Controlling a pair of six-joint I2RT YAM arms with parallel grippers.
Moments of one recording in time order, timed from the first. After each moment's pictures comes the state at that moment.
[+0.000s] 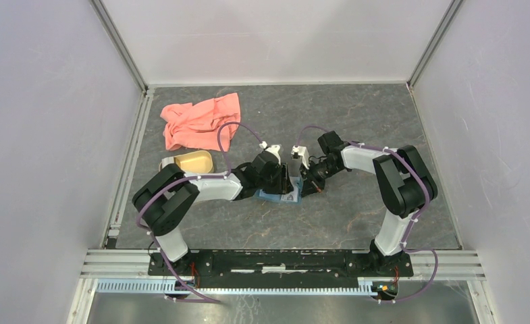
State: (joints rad) left arm -0.85 1.72 0.85 0.12 0.05 -0.69; right arm 0.39 1.82 0.97 -0.49 -0.84 -0.60
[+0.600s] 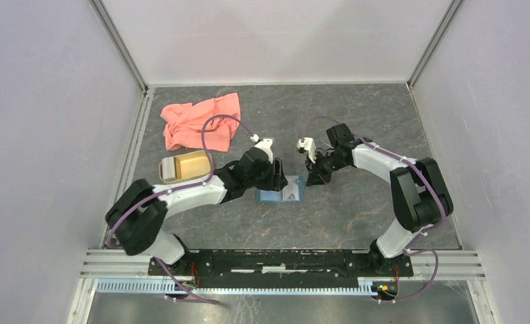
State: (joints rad) left arm -0.84 1.55 0.81 0.05 0.01 -0.62; right arm 0.36 1.69 0.97 -0.52 -0.76 -0.69
